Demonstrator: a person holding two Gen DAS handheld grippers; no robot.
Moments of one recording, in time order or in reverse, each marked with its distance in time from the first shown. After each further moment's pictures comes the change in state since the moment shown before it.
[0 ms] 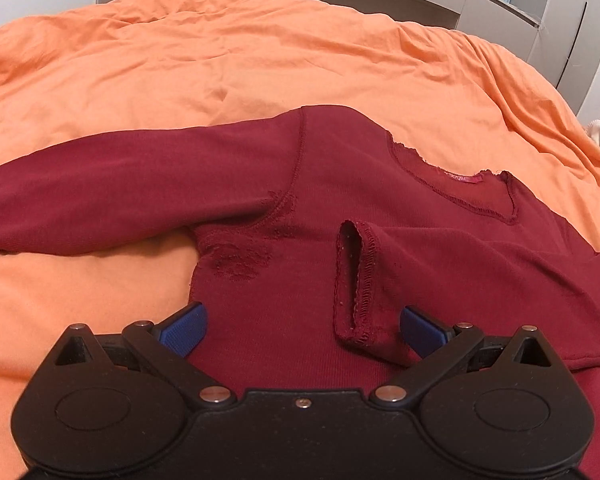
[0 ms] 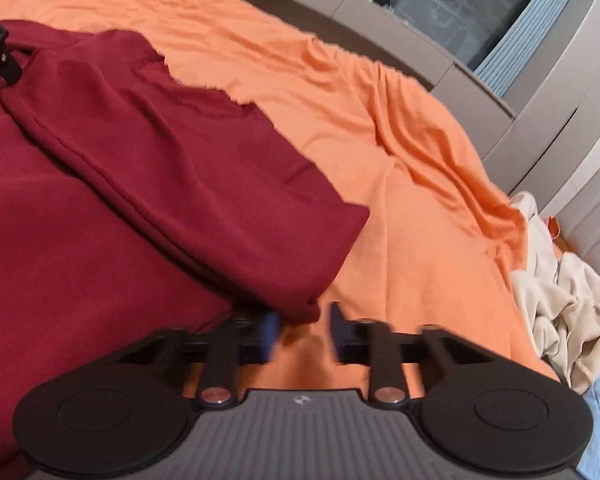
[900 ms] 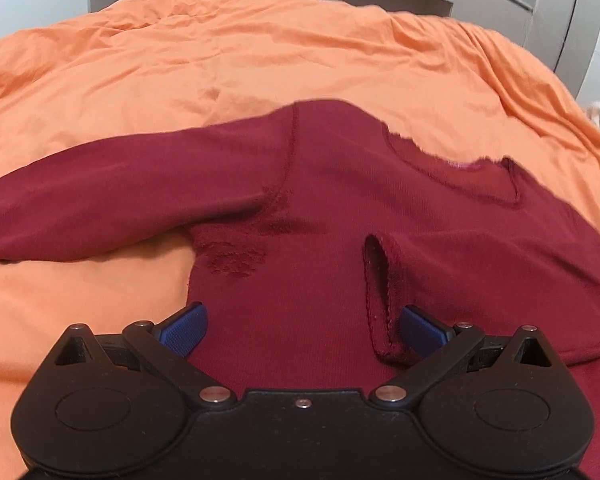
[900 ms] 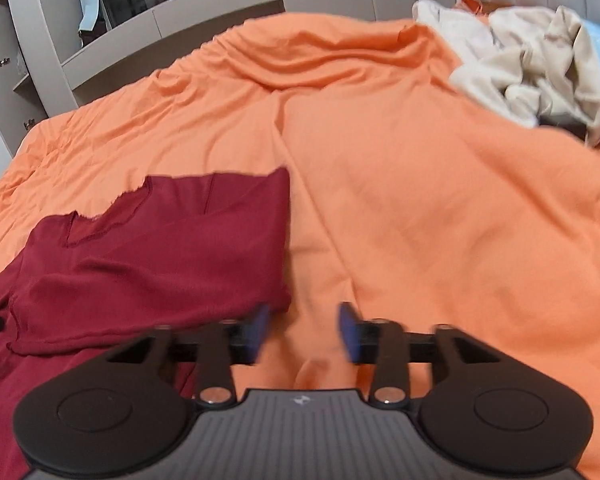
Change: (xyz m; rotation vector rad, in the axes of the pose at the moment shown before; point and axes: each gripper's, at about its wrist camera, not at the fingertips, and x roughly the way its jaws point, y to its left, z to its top) left arm -0.003 -0.005 -0.001 0.036 -0.003 0.016; right arm -0.015 -0.094 -0.028 0.820 0.097 0.181
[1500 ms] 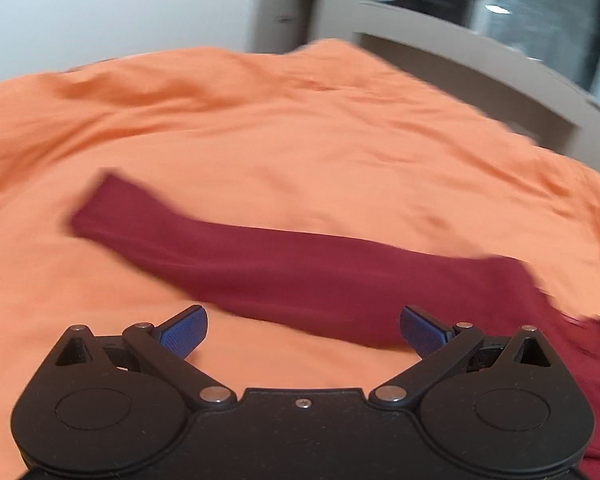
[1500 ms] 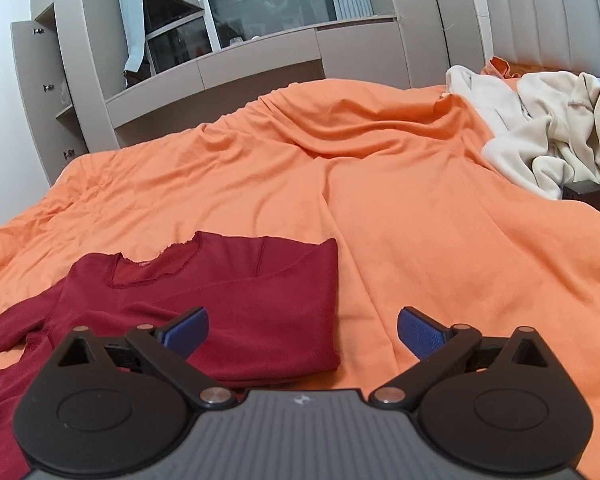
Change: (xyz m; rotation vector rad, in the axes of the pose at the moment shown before) left arm -0.123 0.168 0.027 -0.320 -0.170 0.302; right arm -0.025 0.019 0.007 -0.054 -0.183 0.099
